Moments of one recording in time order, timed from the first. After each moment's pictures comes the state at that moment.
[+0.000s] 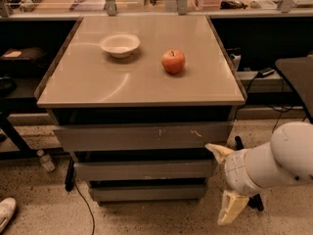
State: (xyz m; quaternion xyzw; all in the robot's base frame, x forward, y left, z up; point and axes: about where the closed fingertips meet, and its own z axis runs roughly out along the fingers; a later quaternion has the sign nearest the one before) arm 0.386 -0.157 0.691 -0.71 0.66 0.06 0.24
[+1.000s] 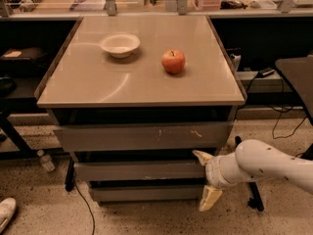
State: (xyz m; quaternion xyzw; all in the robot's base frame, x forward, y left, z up) arm 0.470 -0.146 0.537 -0.70 0.65 0.09 0.27
